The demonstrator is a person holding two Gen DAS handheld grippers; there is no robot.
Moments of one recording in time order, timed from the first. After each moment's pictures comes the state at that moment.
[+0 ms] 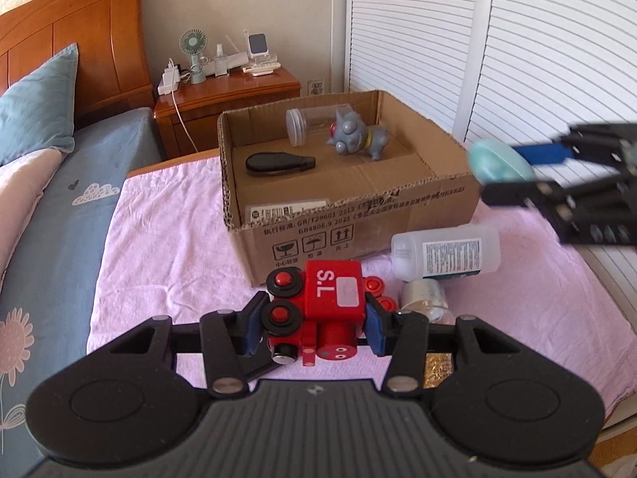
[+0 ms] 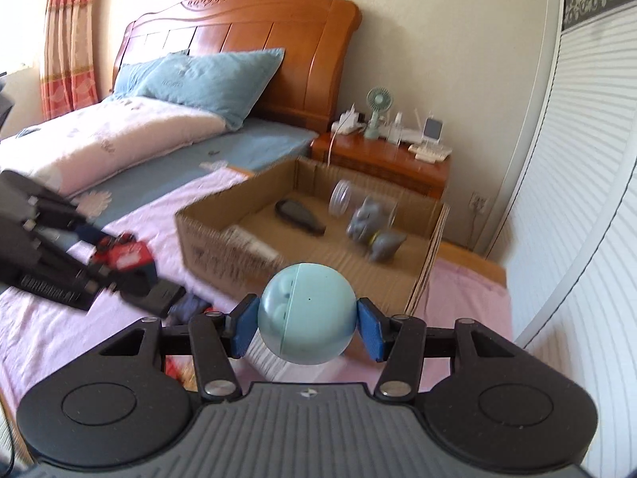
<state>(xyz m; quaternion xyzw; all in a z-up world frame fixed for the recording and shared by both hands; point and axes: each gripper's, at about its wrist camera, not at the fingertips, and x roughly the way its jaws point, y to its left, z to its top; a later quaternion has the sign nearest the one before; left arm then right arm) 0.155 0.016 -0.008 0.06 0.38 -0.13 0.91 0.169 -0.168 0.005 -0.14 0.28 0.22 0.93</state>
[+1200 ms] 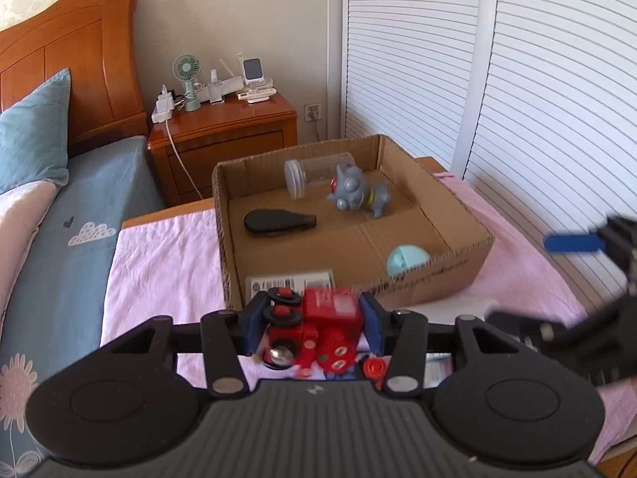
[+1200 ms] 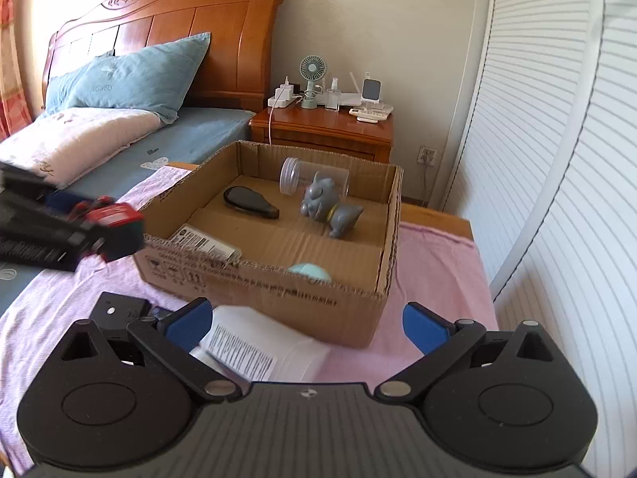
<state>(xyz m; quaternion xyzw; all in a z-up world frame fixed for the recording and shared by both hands) 0.205 0.003 0.024 0.06 0.36 -0.14 0.92 0.163 -0.164 -0.010 -0.07 0.34 0.12 0.93</state>
